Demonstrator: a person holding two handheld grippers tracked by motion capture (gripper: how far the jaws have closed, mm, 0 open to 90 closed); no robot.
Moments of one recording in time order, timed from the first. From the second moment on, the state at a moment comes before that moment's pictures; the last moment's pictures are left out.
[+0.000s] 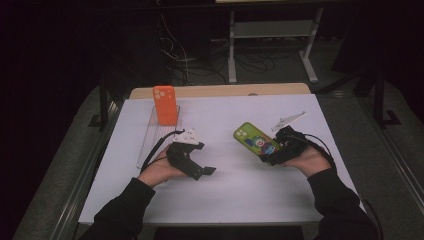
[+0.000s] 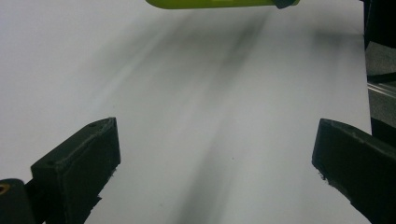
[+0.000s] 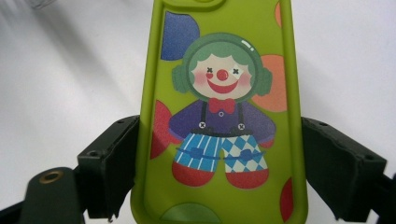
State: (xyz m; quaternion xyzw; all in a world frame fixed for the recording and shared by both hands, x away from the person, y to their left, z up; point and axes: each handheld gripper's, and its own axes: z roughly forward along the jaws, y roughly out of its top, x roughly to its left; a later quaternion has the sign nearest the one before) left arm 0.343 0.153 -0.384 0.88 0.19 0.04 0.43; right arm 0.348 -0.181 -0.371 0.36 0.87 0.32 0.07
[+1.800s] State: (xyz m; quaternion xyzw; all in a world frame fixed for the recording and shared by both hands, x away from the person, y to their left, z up) left arm 0.353 0.107 -0.359 0.93 0.01 -0.03 0.37; right arm 0.349 -0.108 -0.347 0.06 0.94 0.32 -0.02
